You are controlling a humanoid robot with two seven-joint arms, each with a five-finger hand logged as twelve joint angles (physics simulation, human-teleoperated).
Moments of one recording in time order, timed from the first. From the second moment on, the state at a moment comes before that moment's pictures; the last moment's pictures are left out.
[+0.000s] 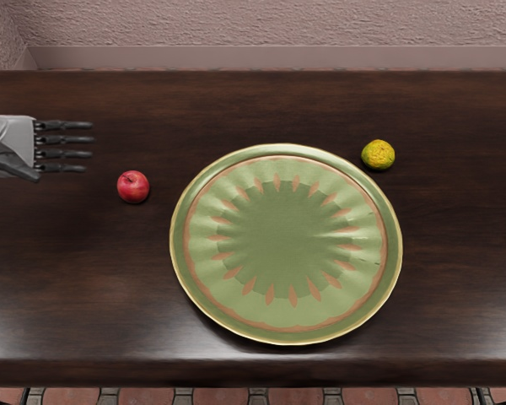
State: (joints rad) left arm -0.96 1.07 -0.46 -1.21 -0.30 -0.61 0.61; right arm -0.08 0.00 0.05 0.23 -0.04 0.12 -0.04
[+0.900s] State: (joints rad) left arm -1.13 0.54 -0.27 -1.22 0.91 -0.05 0.61; right arm -0.08 0.00 0.05 0.23 -0.04 0.12 -0.04
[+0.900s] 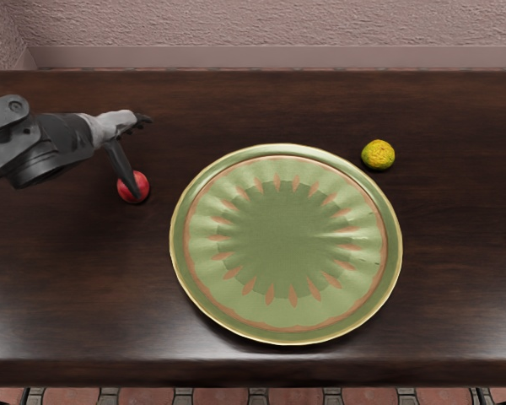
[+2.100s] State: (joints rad) left arm -1.06 0.47 -0.12 -1.22 1.04 0.19 0.61; right arm -0.08 0.00 0.05 0.23 -0.04 0.12 -0.04
